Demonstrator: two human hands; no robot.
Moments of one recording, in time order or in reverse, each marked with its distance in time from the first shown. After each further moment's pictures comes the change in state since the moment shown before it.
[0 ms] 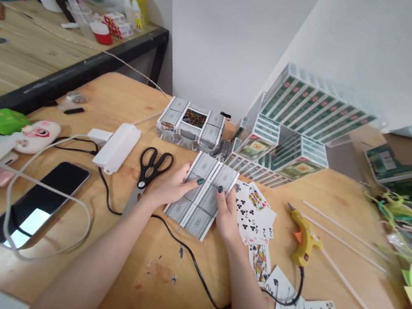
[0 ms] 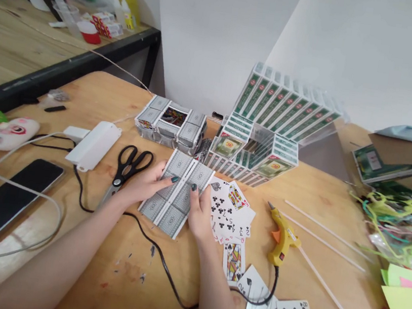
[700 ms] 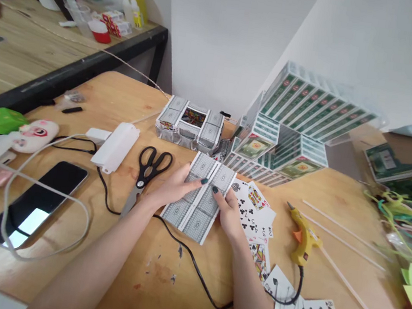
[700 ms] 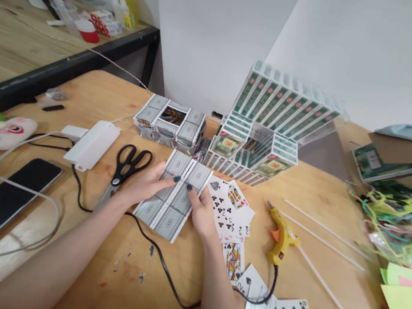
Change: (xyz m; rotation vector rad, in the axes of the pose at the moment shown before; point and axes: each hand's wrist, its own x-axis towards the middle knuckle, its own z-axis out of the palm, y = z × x) left_hand 0.002 0.000 0.006 -0.024 0.027 -0.034; right_hand 0.004 -0.001 -0.007 0.240 -0.140 0.167
